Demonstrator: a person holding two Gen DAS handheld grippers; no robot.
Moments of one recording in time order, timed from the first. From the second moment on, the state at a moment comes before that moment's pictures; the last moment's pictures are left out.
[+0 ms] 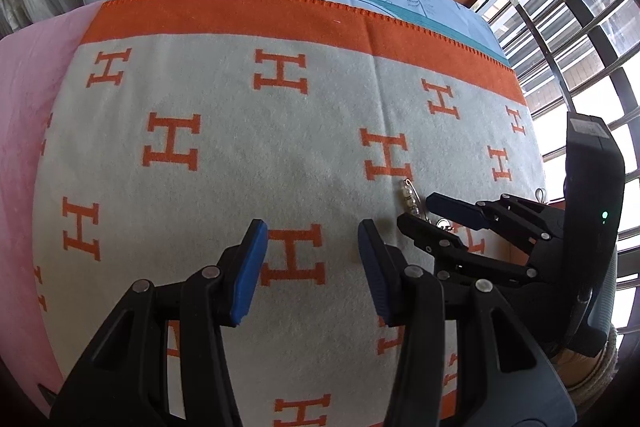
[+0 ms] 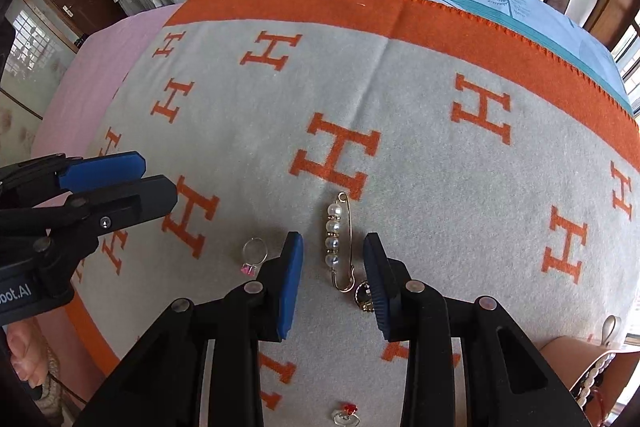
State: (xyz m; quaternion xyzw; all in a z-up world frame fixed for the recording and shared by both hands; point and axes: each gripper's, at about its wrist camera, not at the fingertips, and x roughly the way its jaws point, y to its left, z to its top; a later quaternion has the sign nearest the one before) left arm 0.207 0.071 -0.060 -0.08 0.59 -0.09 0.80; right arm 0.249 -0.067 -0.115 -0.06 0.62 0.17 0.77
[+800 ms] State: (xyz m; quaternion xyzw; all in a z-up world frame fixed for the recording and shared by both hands) left arm 0.193 -0.012 -0.058 -0.03 0.60 -0.19 0.78; right arm 0.234 -0.174 -0.066 0.13 0.56 0.15 0.81
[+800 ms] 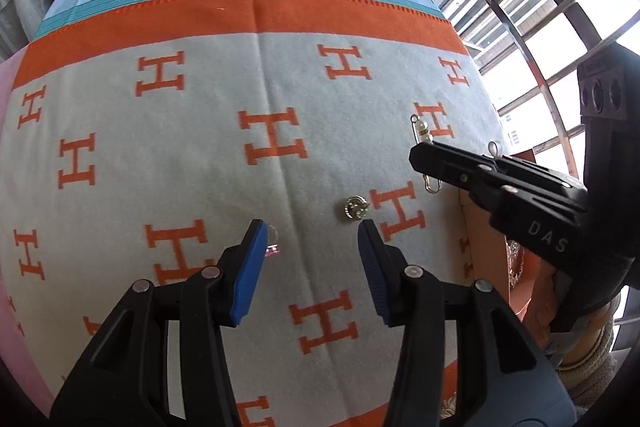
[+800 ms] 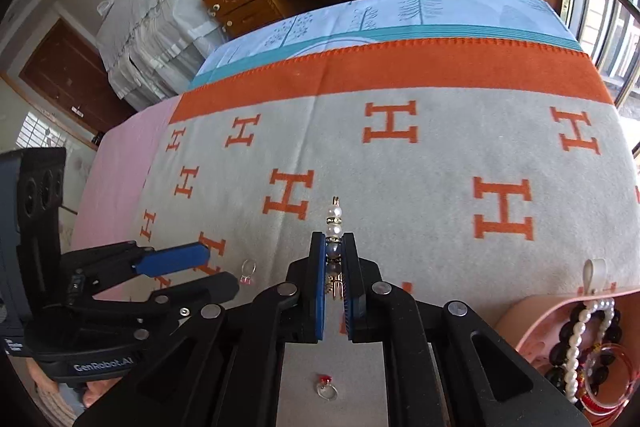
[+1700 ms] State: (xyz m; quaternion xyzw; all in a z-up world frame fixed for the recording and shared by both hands) left arm 0.209 -0.109 -0.102 0.09 0.62 -0.15 0.77; right arm 0.157 -0.257 -0.006 0.20 0.49 0.15 0.84
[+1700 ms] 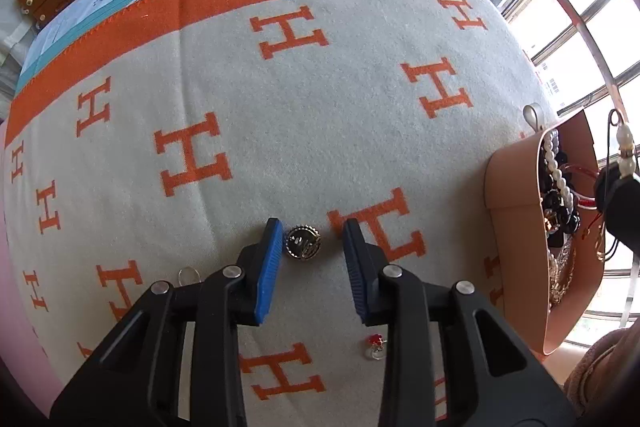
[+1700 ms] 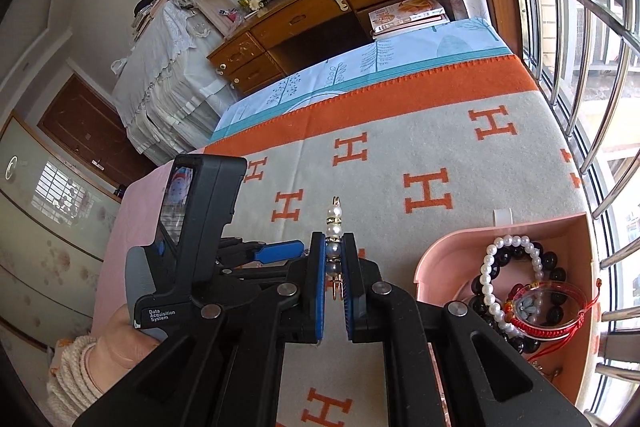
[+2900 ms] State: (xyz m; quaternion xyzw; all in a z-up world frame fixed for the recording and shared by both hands) left arm 0.154 -0.232 -0.031 0.08 0.57 -0.31 0.75; right arm 0.112 -0.388 -0.025 0.25 0.49 -0.01 0.83
